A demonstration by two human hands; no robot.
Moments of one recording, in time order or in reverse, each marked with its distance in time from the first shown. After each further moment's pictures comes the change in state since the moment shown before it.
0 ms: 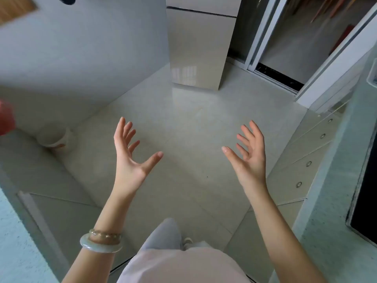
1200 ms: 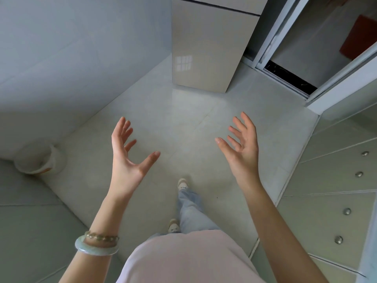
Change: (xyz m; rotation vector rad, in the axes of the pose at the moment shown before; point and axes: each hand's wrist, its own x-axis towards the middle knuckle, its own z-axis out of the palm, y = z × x) left_hand 0.312 -0.113 -0.043 0.020 -0.041 -0.057; right_hand 0.263 0.030 0.215 -0.031 0.017 0.107
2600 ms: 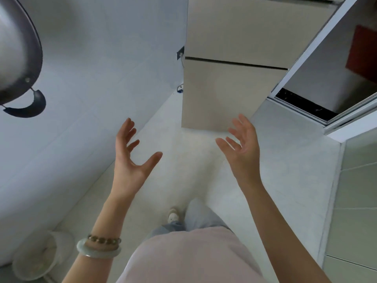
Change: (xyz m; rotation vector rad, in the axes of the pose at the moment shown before) left_hand 0.481 -0.060 -0.039 -0.004 -0.108 0.051; right_hand 0.387 -0.031 0.252 -0.029 0.090 -0.025
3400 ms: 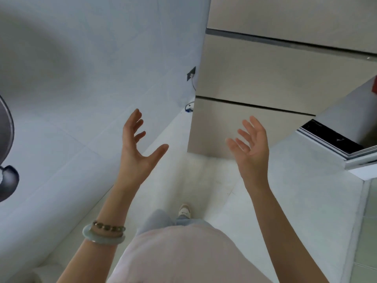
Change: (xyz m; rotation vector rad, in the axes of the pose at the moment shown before) left_hand 0.252 -0.020 0.052 0.050 0.041 0.016; right_hand 0.249 0.002 0.062 -0.003 -0.010 0.014
